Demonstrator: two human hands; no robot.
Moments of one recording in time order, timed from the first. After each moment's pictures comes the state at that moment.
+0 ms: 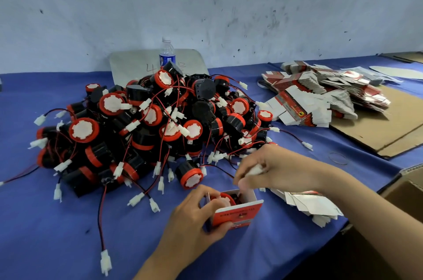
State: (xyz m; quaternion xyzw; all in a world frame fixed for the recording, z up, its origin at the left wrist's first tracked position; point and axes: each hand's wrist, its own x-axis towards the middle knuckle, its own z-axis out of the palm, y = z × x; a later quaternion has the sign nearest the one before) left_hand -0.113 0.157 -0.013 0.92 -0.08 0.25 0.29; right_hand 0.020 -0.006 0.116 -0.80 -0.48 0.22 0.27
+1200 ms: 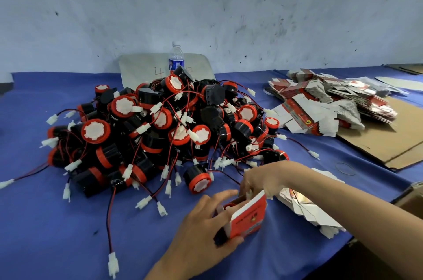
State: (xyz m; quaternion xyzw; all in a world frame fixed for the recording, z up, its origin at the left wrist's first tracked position) left_hand -0.112 0.161 -0.020 0.93 -0.13 0.21 0.29; right_hand 0.049 0.045 0.088 -0.78 -0.49 0.37 -0.14
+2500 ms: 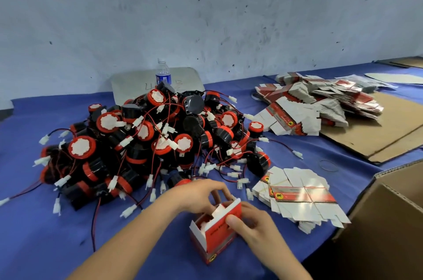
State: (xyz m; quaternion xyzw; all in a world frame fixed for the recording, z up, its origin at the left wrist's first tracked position) left_hand -0.026 0.162 0.039 0.92 -0.06 -0.21 0.31; right_hand -0.036 -0.031 0.002 -0.74 -0.29 0.15 0.58
